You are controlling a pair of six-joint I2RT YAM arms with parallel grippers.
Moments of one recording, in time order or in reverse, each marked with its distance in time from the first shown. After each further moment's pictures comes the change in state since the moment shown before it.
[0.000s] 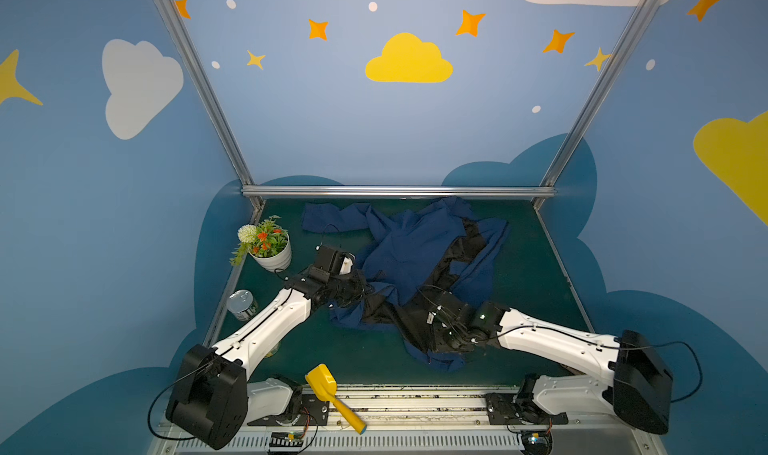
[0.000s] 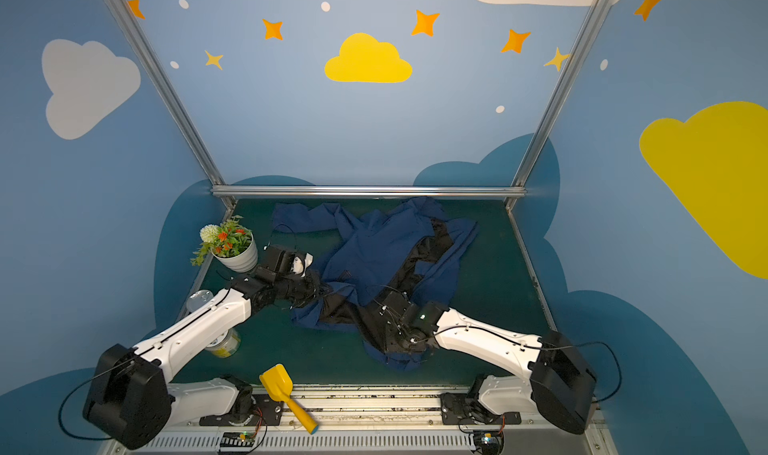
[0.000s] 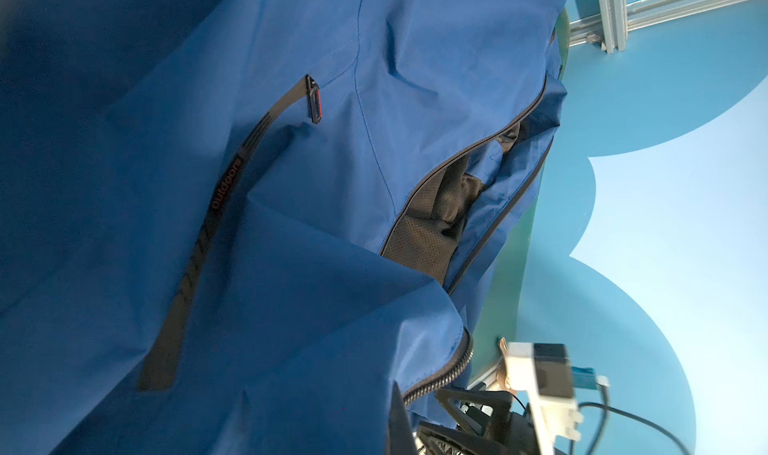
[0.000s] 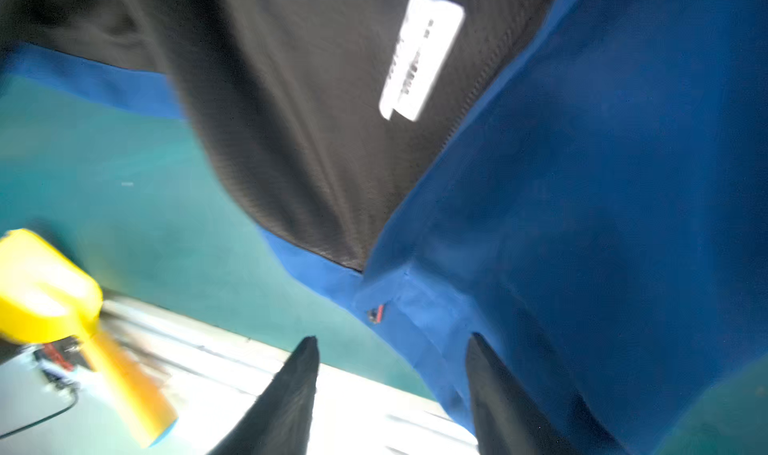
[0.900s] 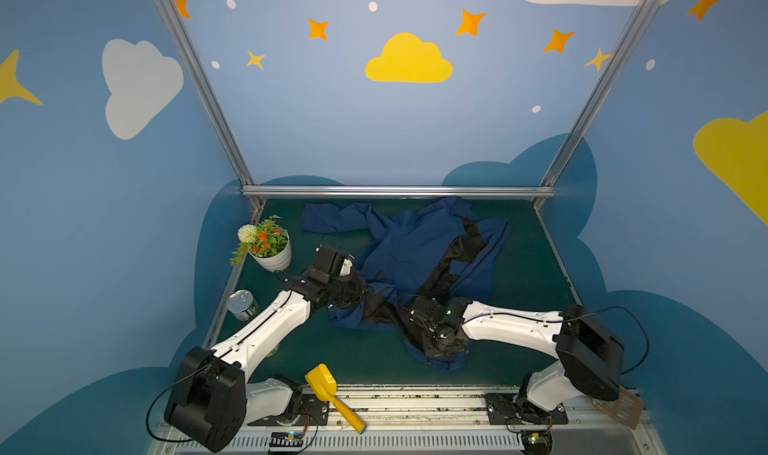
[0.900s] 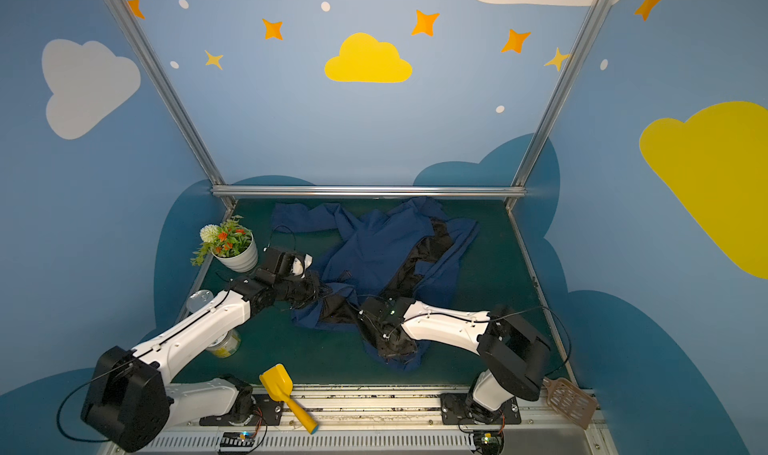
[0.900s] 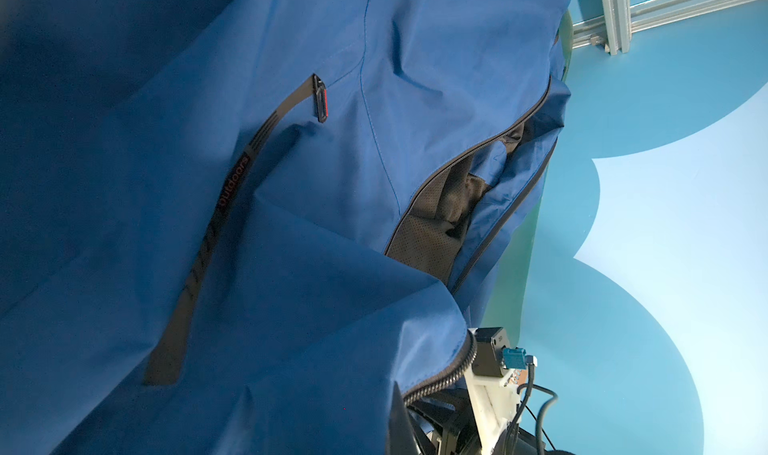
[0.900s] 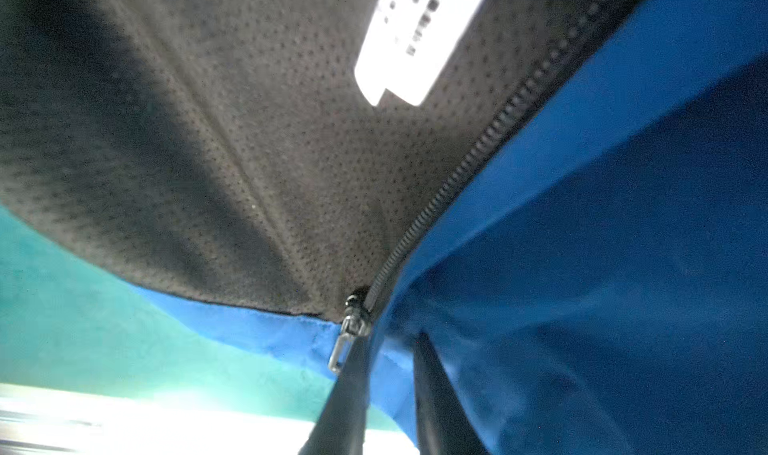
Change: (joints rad) left arm -0.005 -0.013 -0.014 0.003 -0.015 -0.003; right arm 0.061 0.228 0.097 -0.069 0.051 -0.004
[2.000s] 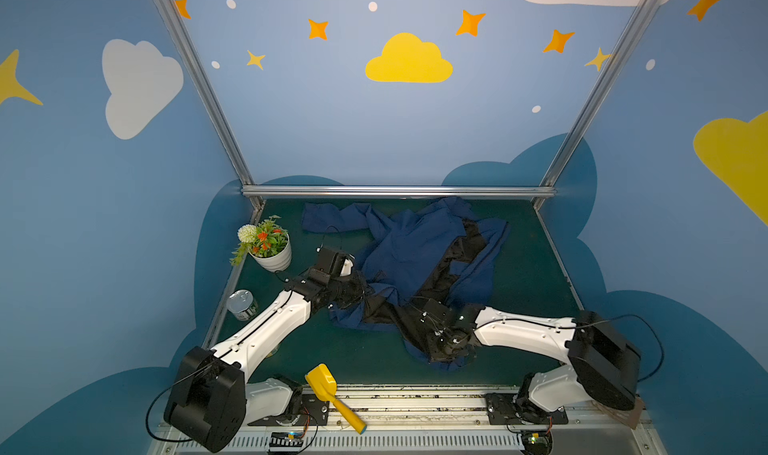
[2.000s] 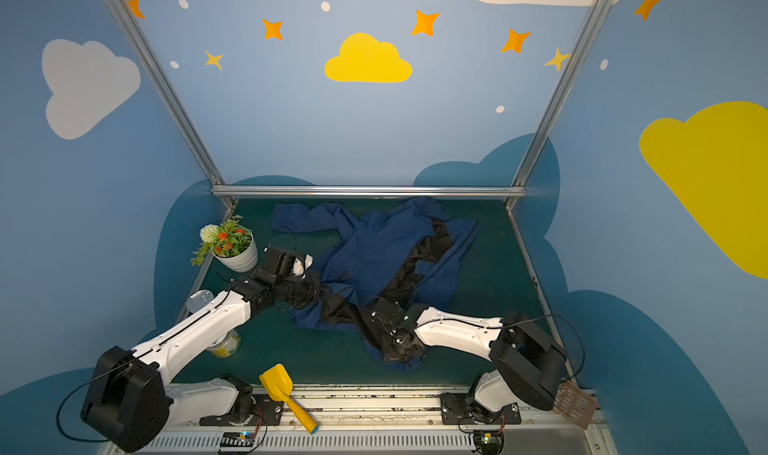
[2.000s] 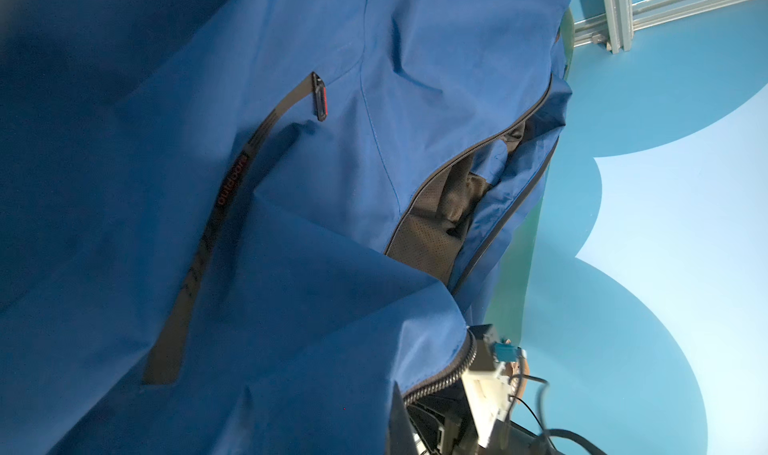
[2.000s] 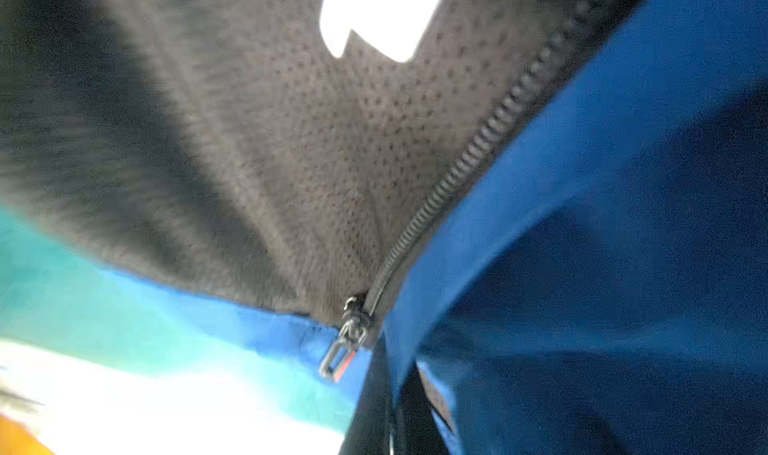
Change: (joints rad) left arm -0.019 -0.004 0.000 0.008 -0.002 -0.010; right arm -0.055 -0.156 -0.165 0.154 -0.079 -0.064
